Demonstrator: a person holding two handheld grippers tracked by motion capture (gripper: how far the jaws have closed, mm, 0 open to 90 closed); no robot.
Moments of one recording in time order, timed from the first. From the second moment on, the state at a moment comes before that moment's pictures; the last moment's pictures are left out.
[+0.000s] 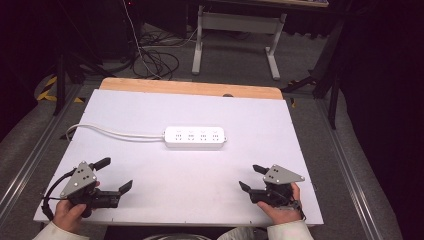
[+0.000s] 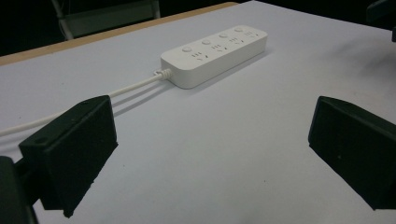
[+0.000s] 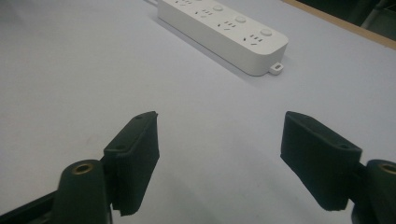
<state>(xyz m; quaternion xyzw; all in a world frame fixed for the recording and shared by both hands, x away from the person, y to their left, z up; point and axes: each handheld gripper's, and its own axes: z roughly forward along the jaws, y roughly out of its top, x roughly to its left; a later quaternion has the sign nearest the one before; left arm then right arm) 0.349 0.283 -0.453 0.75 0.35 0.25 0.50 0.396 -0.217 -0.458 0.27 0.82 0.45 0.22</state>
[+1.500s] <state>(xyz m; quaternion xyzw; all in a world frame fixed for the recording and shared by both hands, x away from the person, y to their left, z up) 0.347 0.281 -0.451 0.74 0.36 0.27 0.49 0.411 -0.202 -0.423 0.28 0.83 0.45 0.20</state>
